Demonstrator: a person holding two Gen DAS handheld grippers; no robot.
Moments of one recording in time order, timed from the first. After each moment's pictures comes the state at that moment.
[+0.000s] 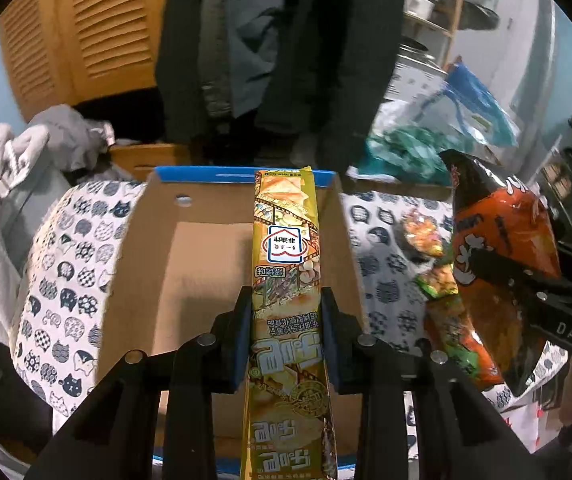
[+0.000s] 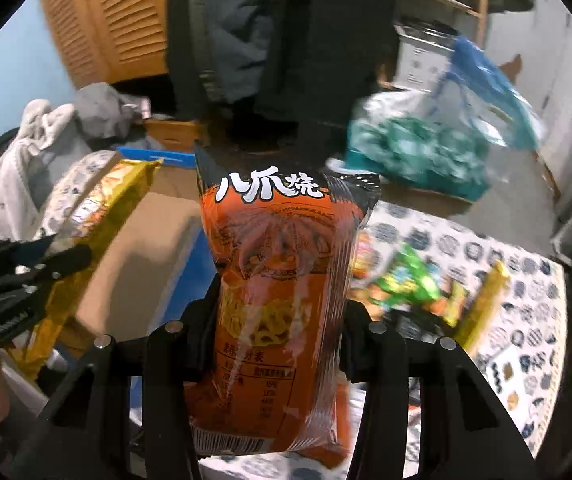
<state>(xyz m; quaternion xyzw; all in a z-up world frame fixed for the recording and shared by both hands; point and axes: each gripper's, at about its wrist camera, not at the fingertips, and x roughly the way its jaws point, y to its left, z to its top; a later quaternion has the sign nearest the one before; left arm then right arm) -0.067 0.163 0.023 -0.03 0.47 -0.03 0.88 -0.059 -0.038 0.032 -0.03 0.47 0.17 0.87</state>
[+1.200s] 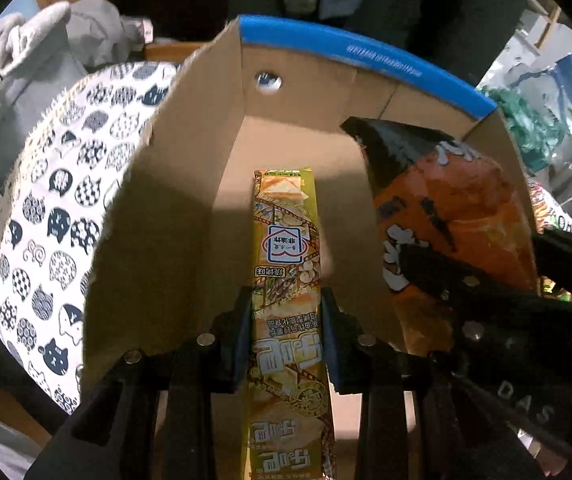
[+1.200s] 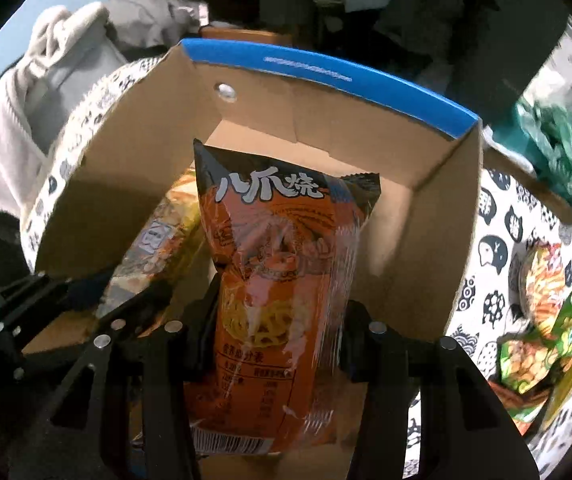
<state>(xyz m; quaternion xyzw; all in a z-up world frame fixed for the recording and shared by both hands) -0.025 0.236 -0.094 -0.08 0.59 0.05 0.80 0.008 0.129 -0.070 -0.09 0.58 0.24 0.77</state>
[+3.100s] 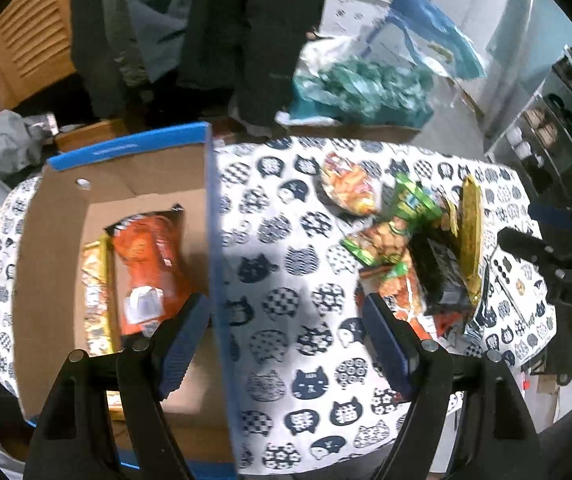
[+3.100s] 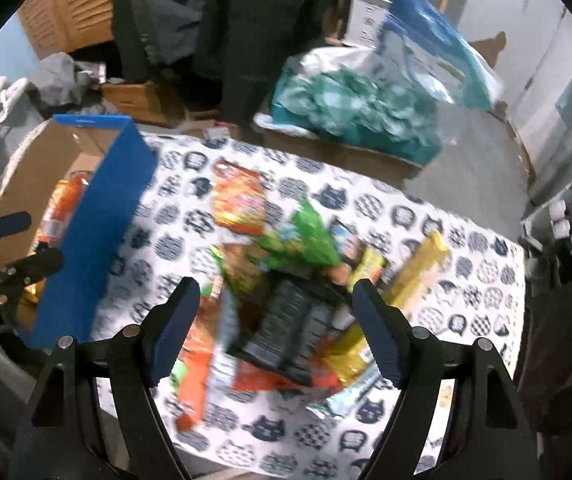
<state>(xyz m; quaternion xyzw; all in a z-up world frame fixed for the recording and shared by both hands) -0.039 0.035 -0.009 0.01 0.55 -0.08 0.83 -0.046 -0.171 0.008 -0.06 0.53 0.10 0.84</state>
